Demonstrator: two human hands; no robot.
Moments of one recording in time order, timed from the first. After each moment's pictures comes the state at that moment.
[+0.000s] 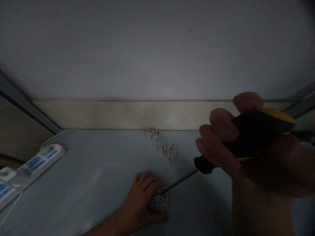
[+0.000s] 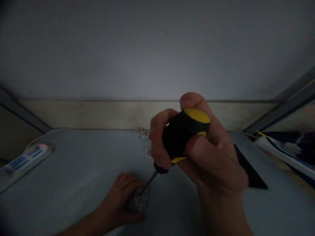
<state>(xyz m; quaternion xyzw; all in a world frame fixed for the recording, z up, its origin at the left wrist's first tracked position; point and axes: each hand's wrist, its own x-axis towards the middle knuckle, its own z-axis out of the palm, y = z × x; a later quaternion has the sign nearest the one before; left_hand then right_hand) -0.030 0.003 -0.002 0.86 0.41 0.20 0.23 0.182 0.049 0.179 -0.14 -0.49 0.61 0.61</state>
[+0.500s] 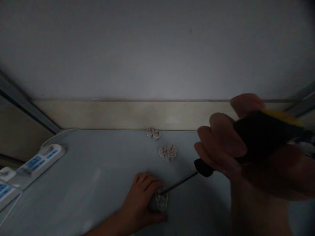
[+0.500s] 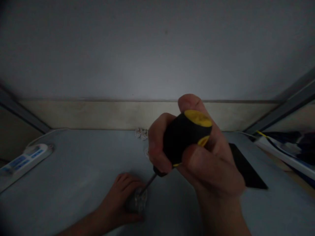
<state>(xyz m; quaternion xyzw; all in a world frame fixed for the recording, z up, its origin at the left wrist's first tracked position) -0.028 0.003 0.001 0.86 0.41 0.19 0.23 0.186 0.051 0.170 -0.11 -0.51 0.62 0.59</state>
